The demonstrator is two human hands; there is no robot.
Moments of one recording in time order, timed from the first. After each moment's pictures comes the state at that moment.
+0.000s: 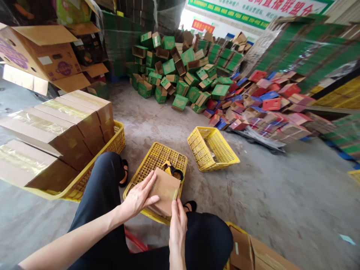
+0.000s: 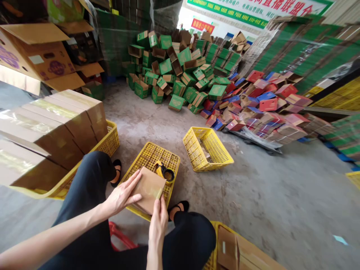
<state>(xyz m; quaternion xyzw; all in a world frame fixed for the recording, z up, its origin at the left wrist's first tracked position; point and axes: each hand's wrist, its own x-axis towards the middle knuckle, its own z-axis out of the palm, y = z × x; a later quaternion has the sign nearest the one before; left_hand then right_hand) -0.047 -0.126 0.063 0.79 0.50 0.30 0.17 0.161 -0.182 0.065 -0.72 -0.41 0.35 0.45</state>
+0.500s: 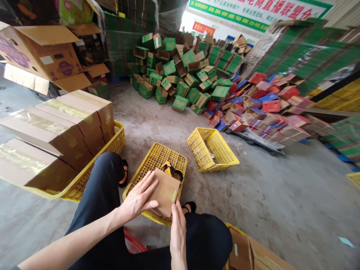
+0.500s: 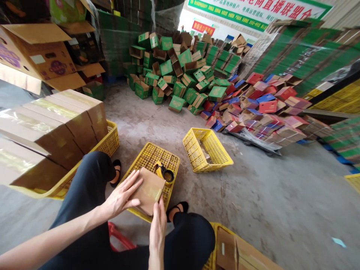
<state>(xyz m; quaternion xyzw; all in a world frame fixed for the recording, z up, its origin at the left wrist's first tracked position) -0.050 -0.130 0.067 0.82 0.45 0.32 0.13 0.163 -0.187 0.066 -0.70 -0.39 0.39 0.45</state>
